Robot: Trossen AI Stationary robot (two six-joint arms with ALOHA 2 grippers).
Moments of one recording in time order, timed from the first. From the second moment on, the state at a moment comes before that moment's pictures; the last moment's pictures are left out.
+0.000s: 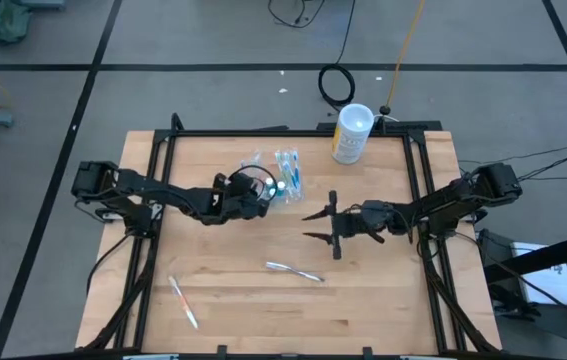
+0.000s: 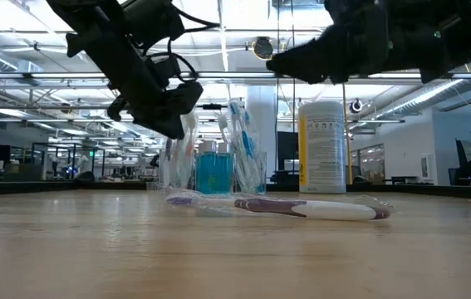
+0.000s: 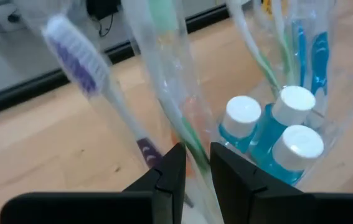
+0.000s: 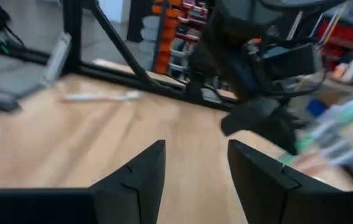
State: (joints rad) left arm -0.02 1.54 0.81 -0.15 -0.79 -0.71; right arm 0.13 1.46 0.47 0.93 0.08 -0.23
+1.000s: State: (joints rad) left arm -0.06 1.34 0.81 -0.23 -0.72 -0.64; right arm 0.24 1.85 0.80 0.52 -0.01 0.33
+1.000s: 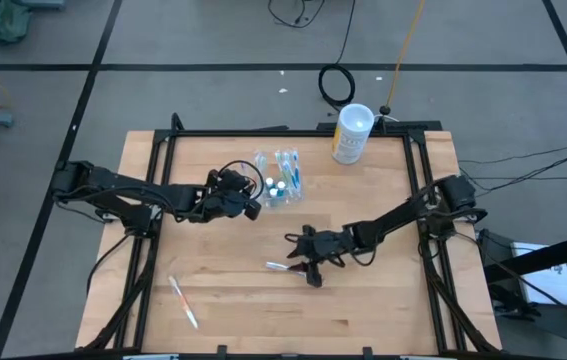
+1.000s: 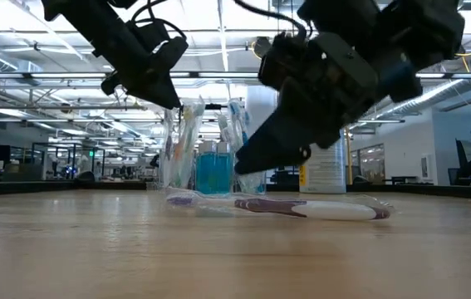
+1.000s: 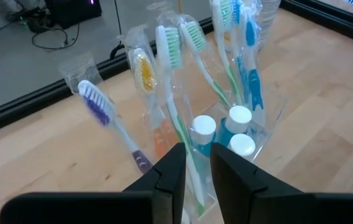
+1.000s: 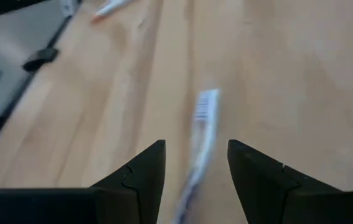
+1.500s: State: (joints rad) left arm -0.06 1.34 0.81 -0.23 -0.72 -0.66; right arm 0.25 2.00 0.82 0.62 -0.08 0.22
